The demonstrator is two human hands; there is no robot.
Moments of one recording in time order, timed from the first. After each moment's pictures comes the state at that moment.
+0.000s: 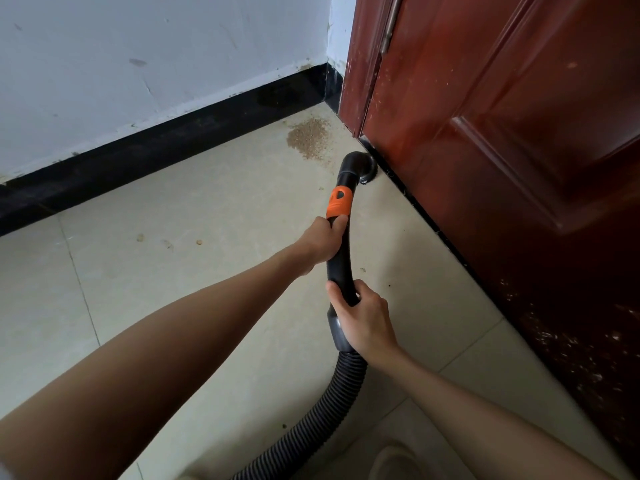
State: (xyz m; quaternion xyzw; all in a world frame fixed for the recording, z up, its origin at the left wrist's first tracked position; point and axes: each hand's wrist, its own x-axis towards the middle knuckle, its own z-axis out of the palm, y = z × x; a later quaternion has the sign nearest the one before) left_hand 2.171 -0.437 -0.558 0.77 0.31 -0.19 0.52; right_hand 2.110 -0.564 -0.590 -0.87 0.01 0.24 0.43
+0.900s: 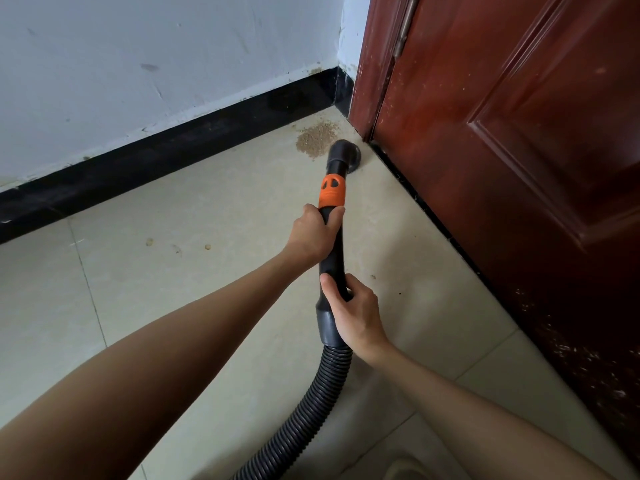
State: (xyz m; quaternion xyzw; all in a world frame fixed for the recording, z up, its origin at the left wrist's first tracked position) left_hand 2.170 -0.414 -0.548 0.82 0.33 -0.09 0.46; right_hand 2.118 -0.534 -0.591 -0.80 0.00 0.25 0.54
